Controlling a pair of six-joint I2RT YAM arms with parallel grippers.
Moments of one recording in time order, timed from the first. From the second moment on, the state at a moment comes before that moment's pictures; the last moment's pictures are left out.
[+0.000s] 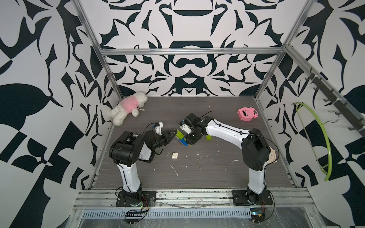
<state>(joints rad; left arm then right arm) -0.27 1.88 0.42 1.27 0.67 -1.18 0.79 1.94 1.54 -0.84 -0.10 0.05</state>
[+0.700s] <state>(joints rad) -0.27 1.88 0.42 1.27 0.67 -1.18 0.81 2.04 1.70 -0.95 -0.08 0.07</state>
